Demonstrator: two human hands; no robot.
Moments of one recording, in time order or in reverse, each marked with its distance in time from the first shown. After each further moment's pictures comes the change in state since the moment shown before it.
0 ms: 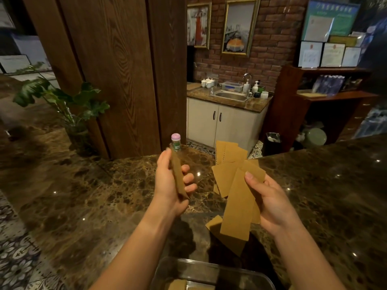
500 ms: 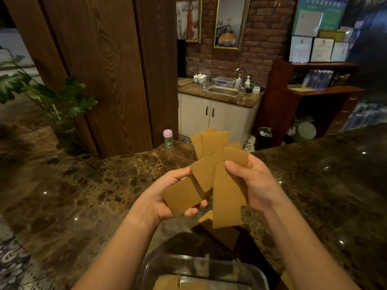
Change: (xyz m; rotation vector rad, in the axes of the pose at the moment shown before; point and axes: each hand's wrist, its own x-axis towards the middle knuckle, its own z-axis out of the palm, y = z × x) left_hand 0.000 0.003 -0.012 0.275 -0.396 -0.715; right_hand 0.015 -0.022 0.014 -0.152 -0.141 -0.045
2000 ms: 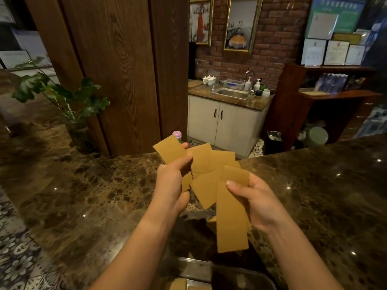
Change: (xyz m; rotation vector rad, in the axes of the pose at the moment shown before) left_hand 0.007 0.001 0.018 -0.061 0.533 0.846; right_hand -0.012 0.025 0.009 -0.042 0.012 0.126
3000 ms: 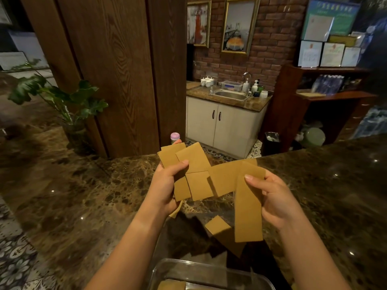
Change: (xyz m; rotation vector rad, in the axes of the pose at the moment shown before) left_hand 0.018 -0.002 -0.025 0.012 -0.167 -0.021; right_hand 0.006 -0.011 -0.031 0.085 0.131 -0.035
